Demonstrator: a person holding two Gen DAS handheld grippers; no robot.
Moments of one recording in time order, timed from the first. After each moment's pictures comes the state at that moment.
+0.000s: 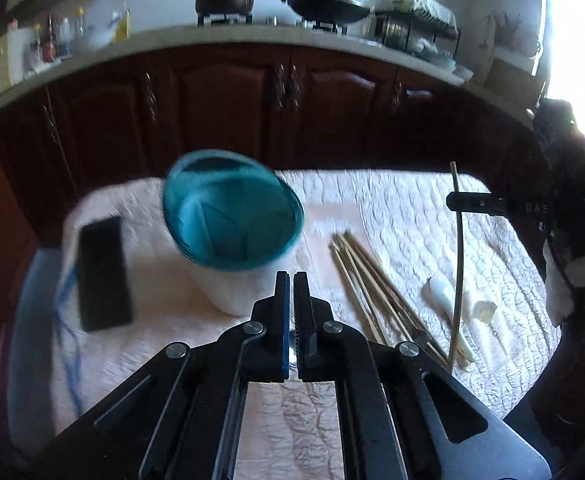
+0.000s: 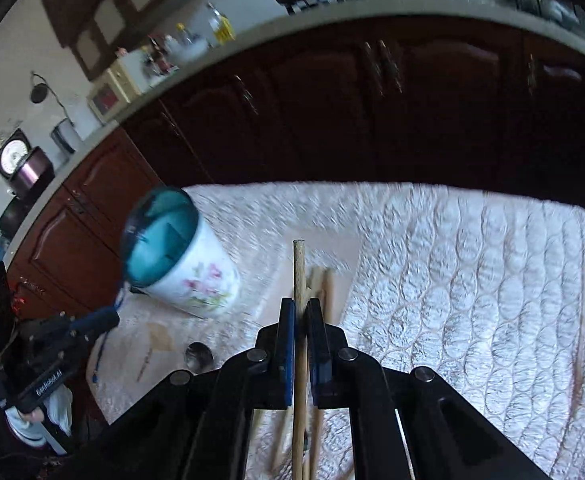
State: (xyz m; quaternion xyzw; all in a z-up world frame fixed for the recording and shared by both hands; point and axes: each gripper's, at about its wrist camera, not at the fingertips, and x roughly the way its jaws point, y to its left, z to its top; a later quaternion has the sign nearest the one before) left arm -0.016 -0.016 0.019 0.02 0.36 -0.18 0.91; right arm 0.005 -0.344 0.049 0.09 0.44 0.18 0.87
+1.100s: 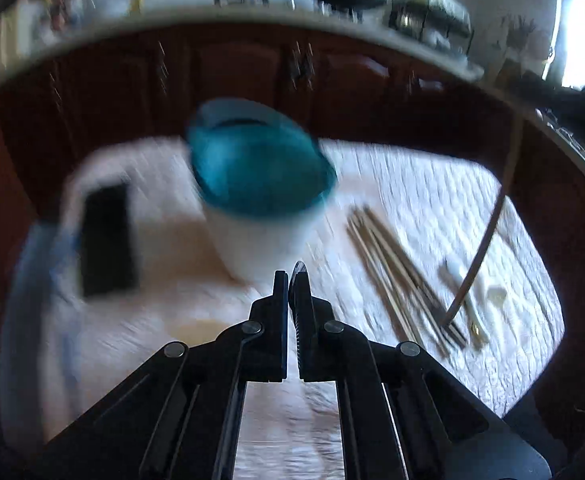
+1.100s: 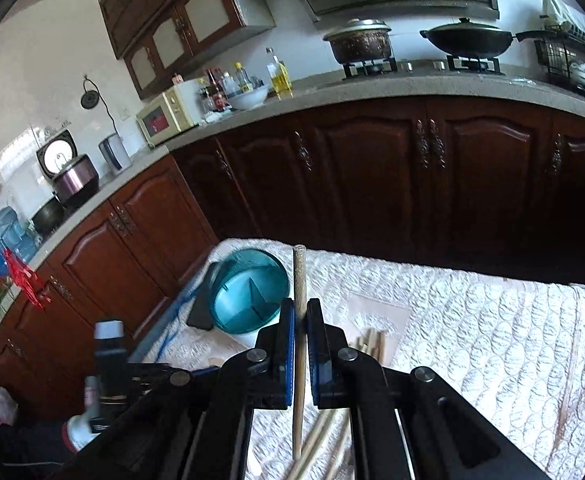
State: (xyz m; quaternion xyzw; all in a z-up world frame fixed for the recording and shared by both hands) left arm -0.015 0.008 -0.007 0.00 0.38 -0.17 0.91; right arm -0.026 -0.302 0.139 0.08 0.36 0.24 0.90
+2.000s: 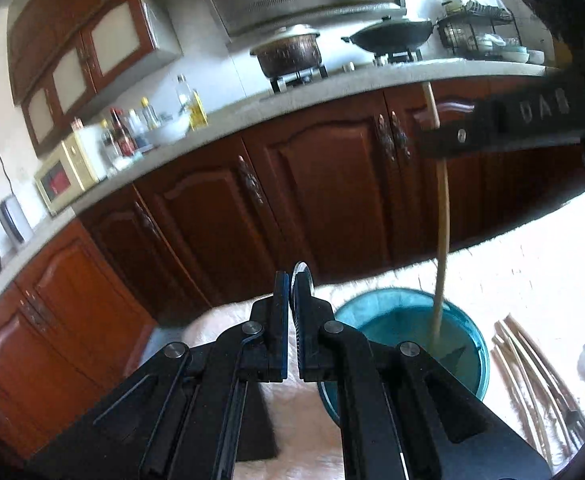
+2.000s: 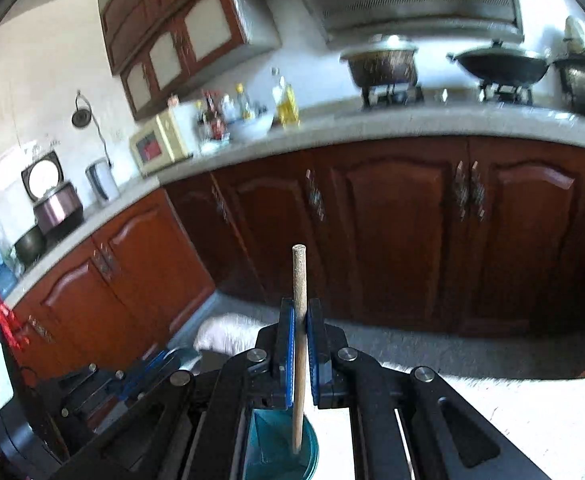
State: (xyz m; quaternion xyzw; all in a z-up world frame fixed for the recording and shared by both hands) left arm 0.101 -0.005 0.013 0.16 0.25 0.00 0.96; right arm 0.127 -0.194 0.128 0.07 0.32 0.24 0.91
